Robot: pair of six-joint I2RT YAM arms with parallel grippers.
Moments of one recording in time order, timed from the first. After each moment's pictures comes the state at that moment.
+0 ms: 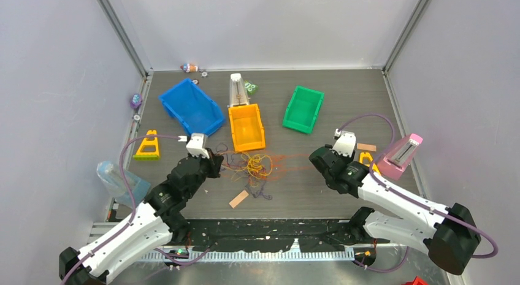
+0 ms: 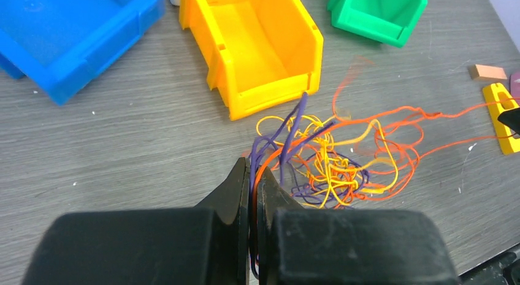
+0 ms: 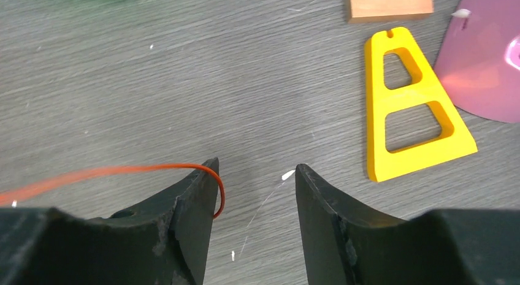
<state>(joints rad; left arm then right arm) -0.73 0.58 0.40 -0.16 -0.33 -0.44 0.77 0.98 0.60 -0.65 0.81 0.83</state>
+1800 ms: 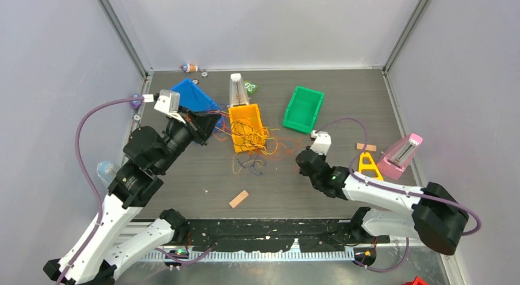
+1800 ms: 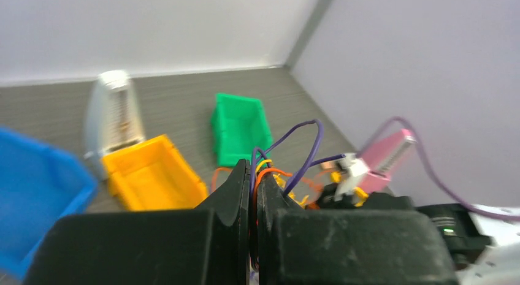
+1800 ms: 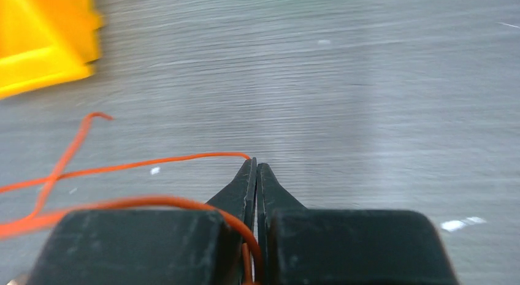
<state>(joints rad) -0.63 0.73 1.04 -0.21 0.02 -0.39 0.89 1.17 0.51 -0.06 0.61 0.69</state>
